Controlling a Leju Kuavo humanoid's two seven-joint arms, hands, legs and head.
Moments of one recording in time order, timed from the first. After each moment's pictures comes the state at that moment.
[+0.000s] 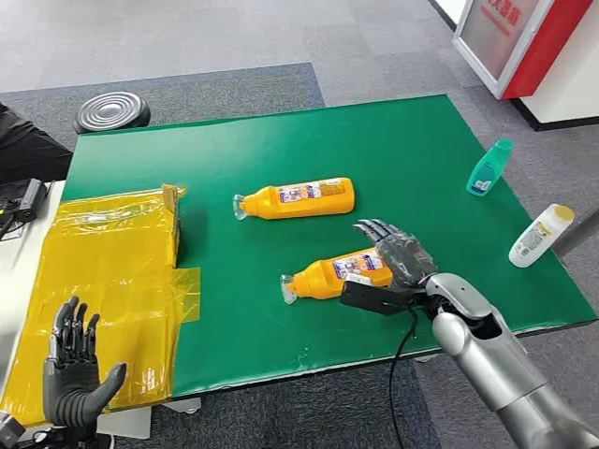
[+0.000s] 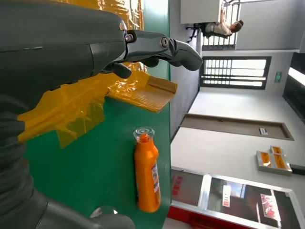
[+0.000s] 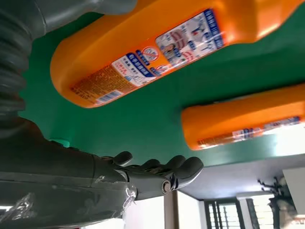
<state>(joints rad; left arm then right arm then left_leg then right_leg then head) 0.21 -0.14 0.19 -1.48 -0.10 -0.35 -0.67 -0.40 -0.31 0.39 -1.24 0.78 0.14 -0.09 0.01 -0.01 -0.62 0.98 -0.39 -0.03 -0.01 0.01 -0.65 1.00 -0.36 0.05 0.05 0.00</state>
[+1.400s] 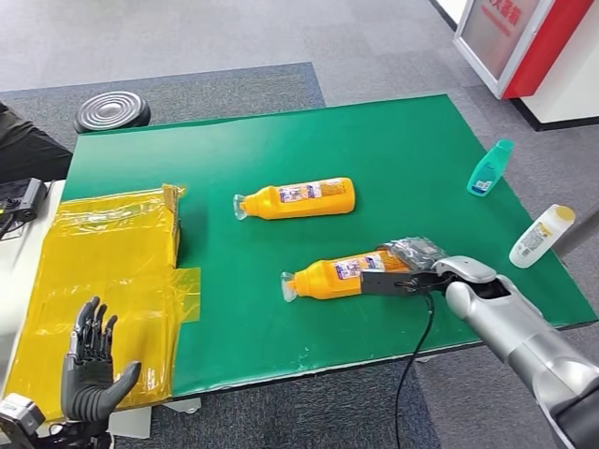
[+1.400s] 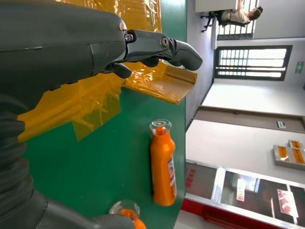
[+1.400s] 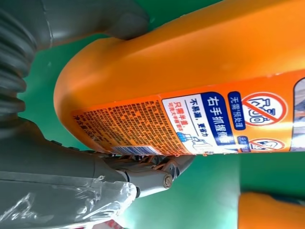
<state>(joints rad) 0.19 -0.10 0.12 -1.39 -0.08 -0.32 -0.67 -0.62 -0.39 0.65 -0.87 0.63 0.20 -0.12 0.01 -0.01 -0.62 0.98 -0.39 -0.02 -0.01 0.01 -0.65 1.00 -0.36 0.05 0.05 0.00</state>
